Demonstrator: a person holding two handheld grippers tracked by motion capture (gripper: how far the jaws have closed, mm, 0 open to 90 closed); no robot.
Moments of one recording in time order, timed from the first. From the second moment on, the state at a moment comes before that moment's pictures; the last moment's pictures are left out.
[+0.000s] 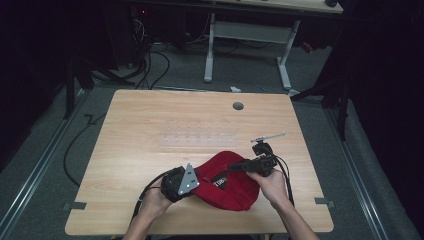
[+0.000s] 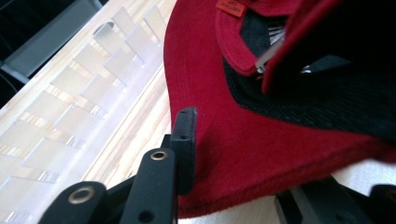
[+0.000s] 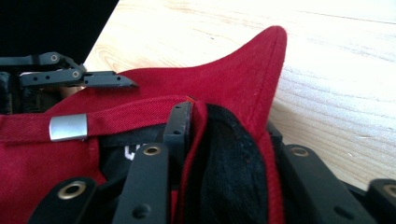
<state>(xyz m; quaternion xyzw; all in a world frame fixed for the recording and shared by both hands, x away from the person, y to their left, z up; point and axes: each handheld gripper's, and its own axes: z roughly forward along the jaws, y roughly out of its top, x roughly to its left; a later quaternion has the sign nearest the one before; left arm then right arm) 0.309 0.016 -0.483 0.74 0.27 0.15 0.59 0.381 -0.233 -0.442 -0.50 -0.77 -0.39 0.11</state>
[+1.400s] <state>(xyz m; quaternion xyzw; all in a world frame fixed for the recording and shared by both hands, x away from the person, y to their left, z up) 0.304 0.052 -0.470 0.70 0.35 0.09 0.62 0.355 -0.311 -0.461 -0.54 -0.66 -0.51 -0.08</state>
